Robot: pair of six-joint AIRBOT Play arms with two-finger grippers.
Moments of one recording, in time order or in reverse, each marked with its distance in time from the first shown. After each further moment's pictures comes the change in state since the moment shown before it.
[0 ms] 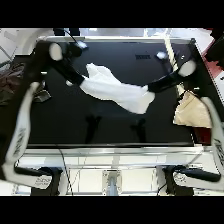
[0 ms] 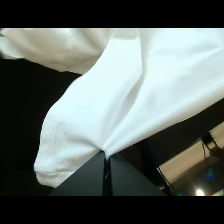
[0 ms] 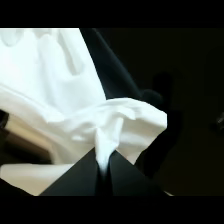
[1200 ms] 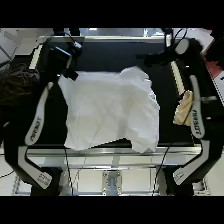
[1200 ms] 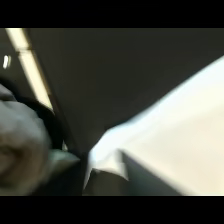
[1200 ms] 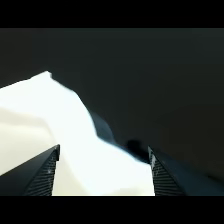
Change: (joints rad) left arm -0.007 -0.270 -0.001 0.503 0.230 -0.248; right arm -0.002 -0.484 0.522 -0.050 -0.179 0.150
